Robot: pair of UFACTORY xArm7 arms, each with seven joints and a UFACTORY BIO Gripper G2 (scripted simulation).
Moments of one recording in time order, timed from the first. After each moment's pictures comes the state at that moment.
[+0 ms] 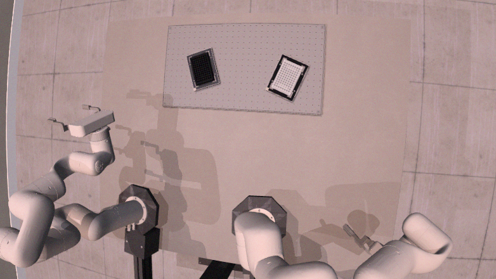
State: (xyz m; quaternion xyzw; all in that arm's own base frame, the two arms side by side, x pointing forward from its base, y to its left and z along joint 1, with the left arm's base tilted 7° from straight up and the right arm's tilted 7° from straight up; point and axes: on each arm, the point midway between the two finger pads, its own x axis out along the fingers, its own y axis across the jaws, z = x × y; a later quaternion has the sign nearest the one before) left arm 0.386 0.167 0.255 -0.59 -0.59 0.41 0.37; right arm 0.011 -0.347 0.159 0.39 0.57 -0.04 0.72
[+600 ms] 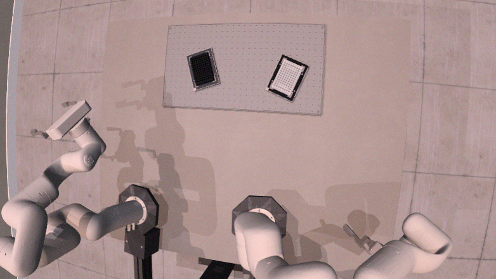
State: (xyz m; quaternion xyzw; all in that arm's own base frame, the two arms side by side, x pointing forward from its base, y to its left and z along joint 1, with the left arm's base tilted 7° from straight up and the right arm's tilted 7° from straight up) left arm 0.364 0.203 0.314 -0.61 -0.67 0.38 0.18; right arm 0.011 -0.347 0.159 0.39 0.57 -0.04 0.72
